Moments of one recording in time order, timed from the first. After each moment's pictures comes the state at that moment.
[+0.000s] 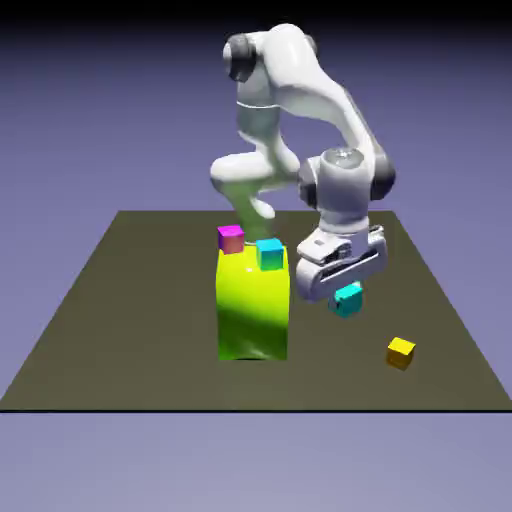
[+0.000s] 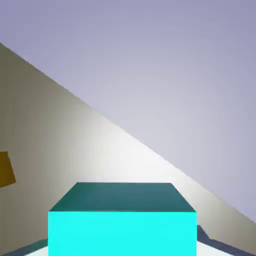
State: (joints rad) arm 0.31 -0.02 -0.07 -2.24 0.11 2.22 0.48
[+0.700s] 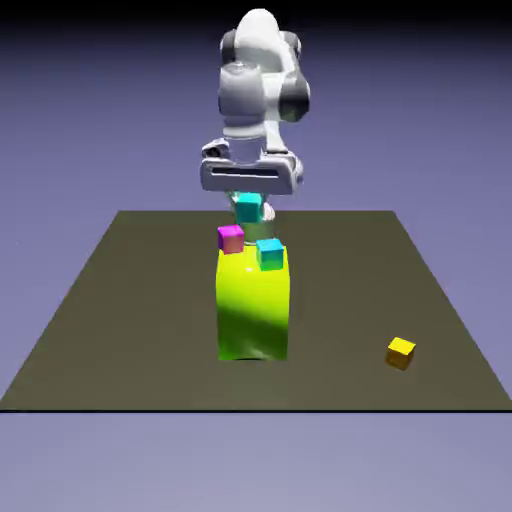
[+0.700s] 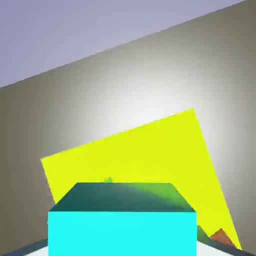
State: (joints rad) arm -0.15 -0.79 0.03 -2.66 0.07 1.88 1.10
